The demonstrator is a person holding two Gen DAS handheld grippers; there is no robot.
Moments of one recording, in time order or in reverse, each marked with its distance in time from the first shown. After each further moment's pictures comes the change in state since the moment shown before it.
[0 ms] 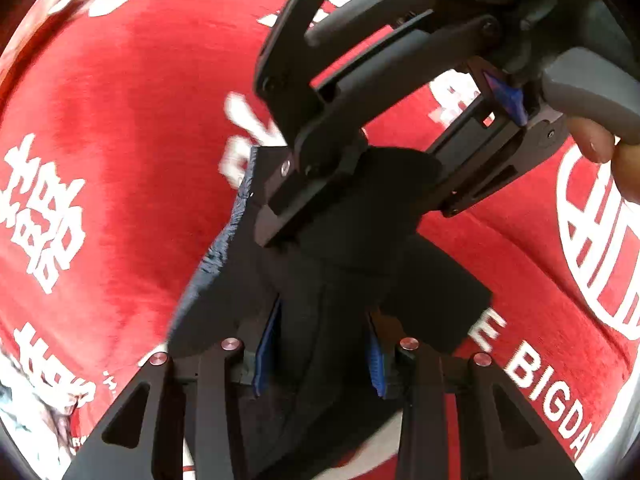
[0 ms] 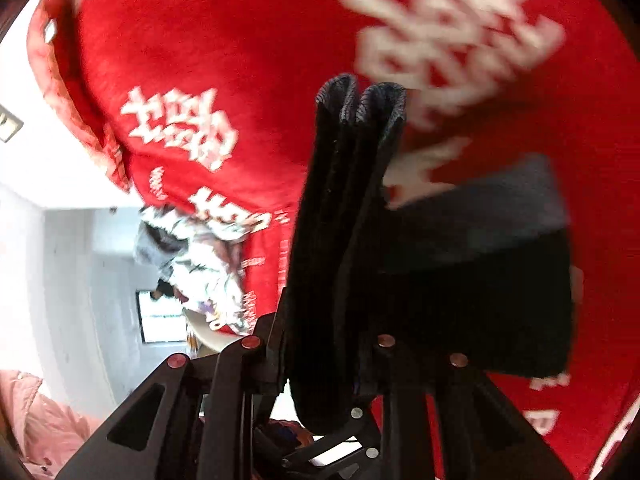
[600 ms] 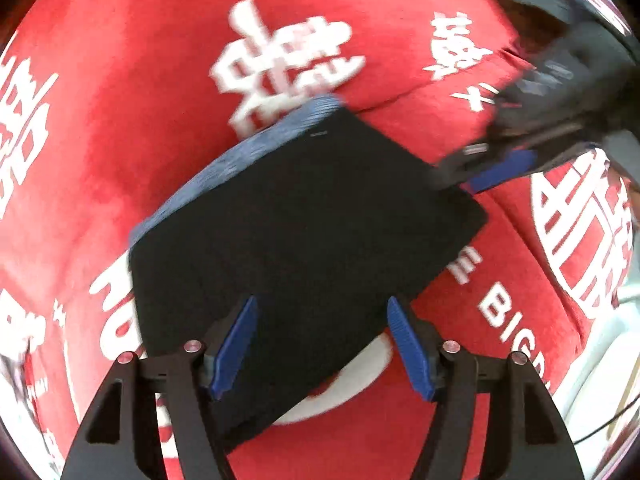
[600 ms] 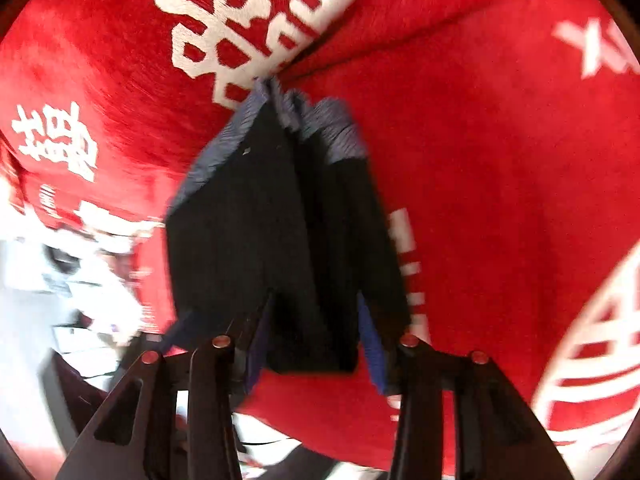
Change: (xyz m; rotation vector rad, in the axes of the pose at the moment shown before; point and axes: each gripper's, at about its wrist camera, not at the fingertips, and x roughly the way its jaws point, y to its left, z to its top) left arm -0.004 0.053 -0.037 -0.193 0.229 -0.197; right arm 0.003 -0.025 -0.015 0.038 -0.025 -0.458
